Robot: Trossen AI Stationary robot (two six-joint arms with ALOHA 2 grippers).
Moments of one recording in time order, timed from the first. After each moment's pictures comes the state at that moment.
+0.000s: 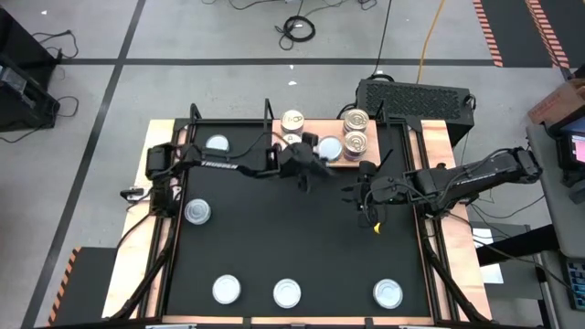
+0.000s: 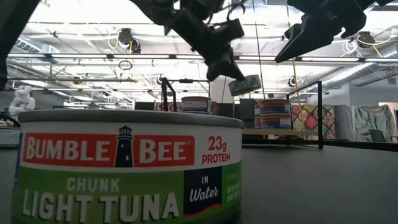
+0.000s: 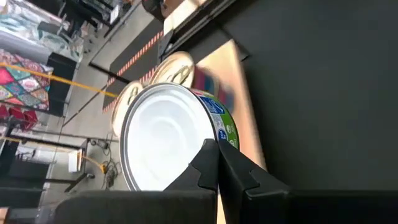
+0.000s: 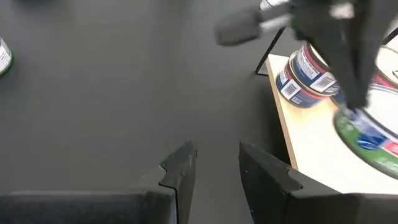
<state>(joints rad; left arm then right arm) 0.13 1.92 1.45 -0.07 -0.28 0.74 0.18 1.03 0.74 -0.38 0.32 -0.01</state>
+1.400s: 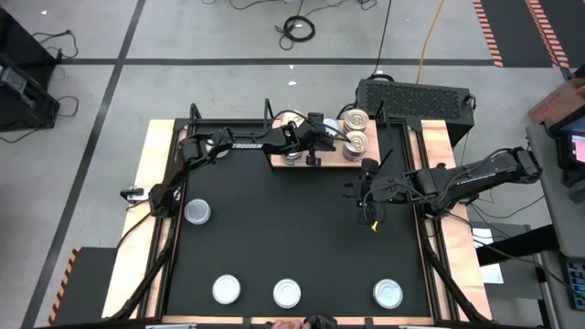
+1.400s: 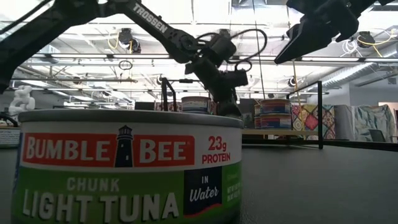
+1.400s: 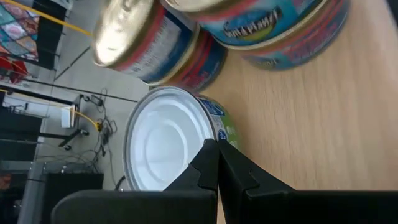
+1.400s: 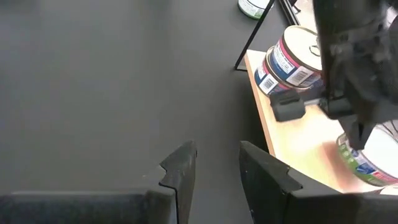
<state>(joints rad) 0.35 2.22 1.71 -0.11 -0.23 0.77 0.18 1.03 0.74 -0.40 0.40 0.00</state>
